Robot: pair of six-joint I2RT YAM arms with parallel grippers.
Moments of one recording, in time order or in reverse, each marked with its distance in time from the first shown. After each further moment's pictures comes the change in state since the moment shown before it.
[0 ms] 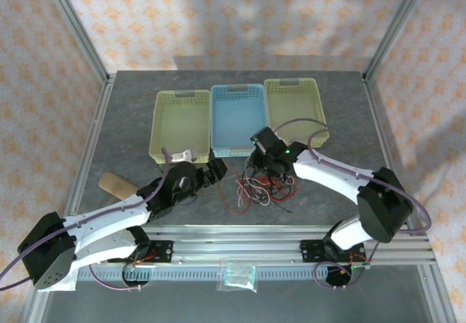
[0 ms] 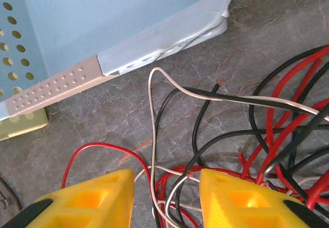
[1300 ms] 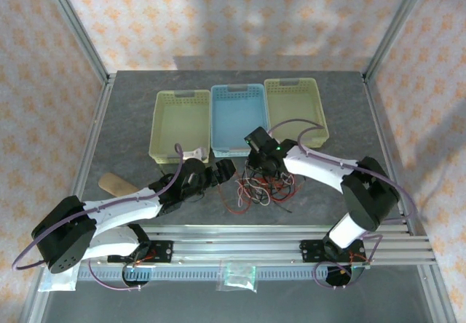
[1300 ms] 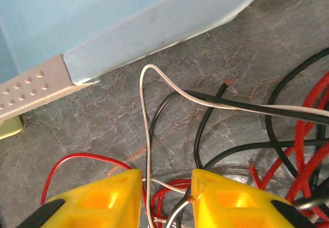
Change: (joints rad) left arm 0.002 0.160 0.028 0.109 0.068 0.019; right arm 0.000 0.116 0.035 0.015 -0.026 0.004
